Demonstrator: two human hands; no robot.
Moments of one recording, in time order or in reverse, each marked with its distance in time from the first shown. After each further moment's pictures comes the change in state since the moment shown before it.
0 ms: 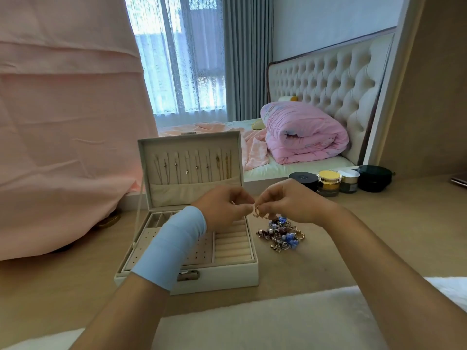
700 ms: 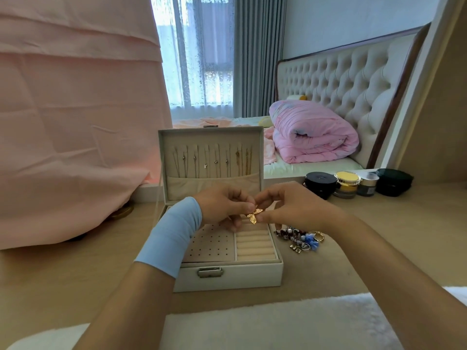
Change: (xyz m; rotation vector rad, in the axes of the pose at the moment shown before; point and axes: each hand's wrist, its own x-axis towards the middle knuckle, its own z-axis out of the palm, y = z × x) left_hand -0.010 -0.032 -0.029 -0.387 -0.168 -0.150; right_hand 0.002 -0.037 0.035 0.002 -0.030 0.015
